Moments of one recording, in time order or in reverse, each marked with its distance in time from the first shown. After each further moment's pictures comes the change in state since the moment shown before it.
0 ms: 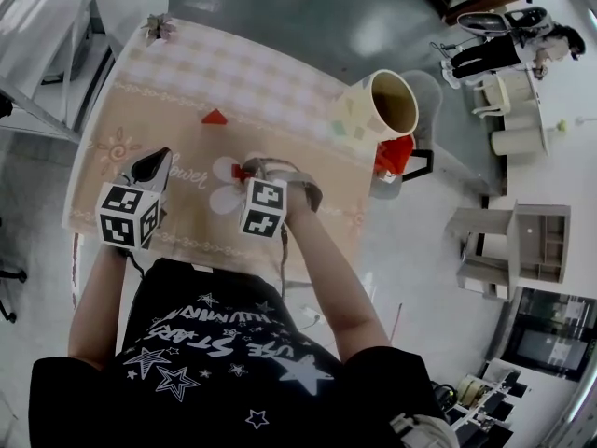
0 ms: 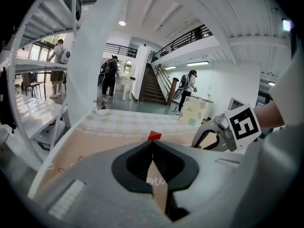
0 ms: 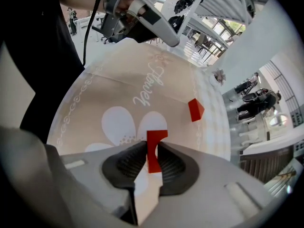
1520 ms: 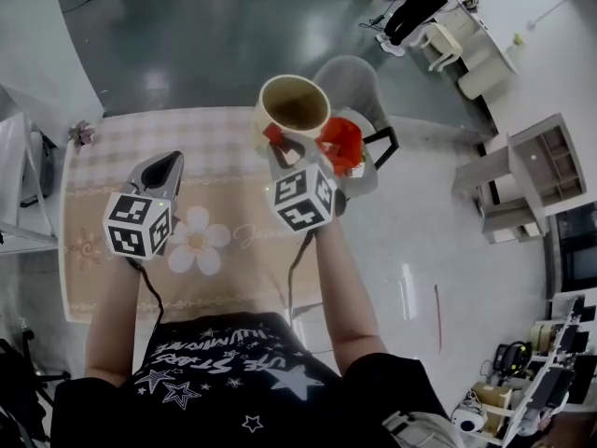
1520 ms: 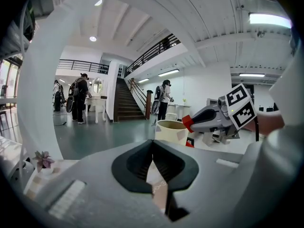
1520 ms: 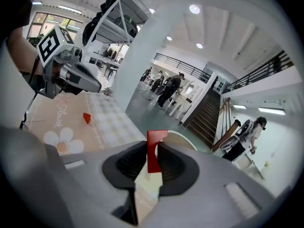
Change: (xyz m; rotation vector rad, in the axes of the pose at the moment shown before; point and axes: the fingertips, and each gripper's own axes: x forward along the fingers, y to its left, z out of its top) left arm 0.102 -0.164 0.166 0.243 -0.186 -0.219; right arm -0.203 -0.156 -0.202 0.769 -0.240 -0.708
